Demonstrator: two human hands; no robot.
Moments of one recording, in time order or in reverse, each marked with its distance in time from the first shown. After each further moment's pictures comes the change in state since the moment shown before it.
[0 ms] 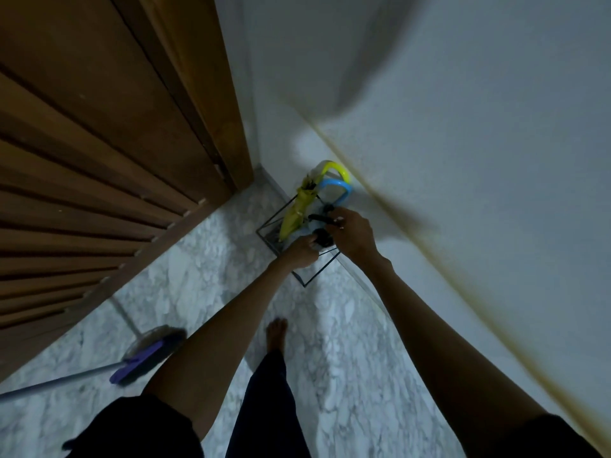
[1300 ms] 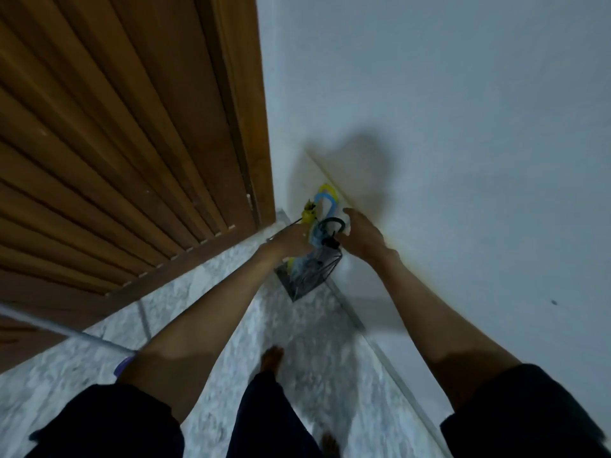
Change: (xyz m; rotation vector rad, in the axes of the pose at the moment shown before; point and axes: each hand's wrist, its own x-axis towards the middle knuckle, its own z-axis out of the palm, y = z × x) left_hand -0.212 0.076 0.016 0.158 0.220 0.160; right_hand -0.142 0.029 -0.090 -0.221 -0.002 -0.290
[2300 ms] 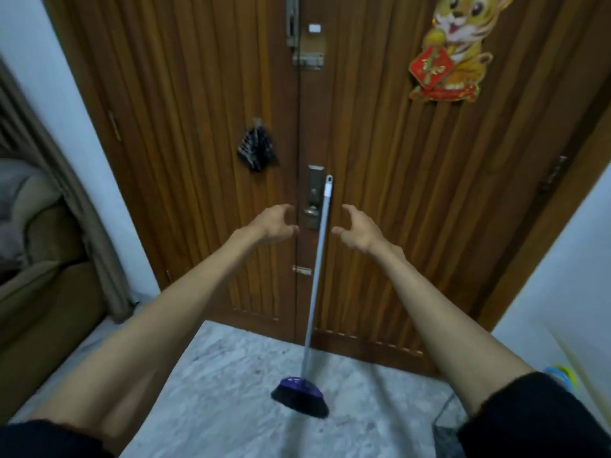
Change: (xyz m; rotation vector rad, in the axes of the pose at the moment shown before) left_hand -0.700 -0.173 -0.128 -0.009 1.113 -0.453; right_hand -0.413 -0.482 0.083 -0.025 -0.095 -0.975
